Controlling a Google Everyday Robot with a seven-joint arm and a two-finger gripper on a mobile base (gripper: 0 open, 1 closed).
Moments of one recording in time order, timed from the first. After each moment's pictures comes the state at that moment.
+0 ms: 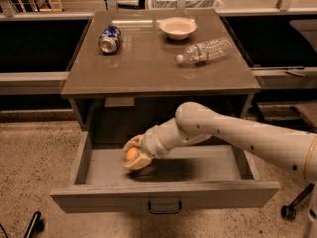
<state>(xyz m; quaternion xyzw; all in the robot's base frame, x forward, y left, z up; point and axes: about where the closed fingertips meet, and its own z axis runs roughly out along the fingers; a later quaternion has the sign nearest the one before) 0.515 0.092 0.619 -0.66 0.59 0.33 0.32</state>
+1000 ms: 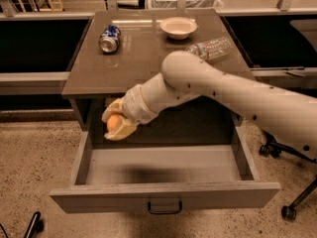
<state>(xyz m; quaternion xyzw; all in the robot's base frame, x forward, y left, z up) 0.521 0.131 0.770 -0.74 0.51 0.26 0.36</state>
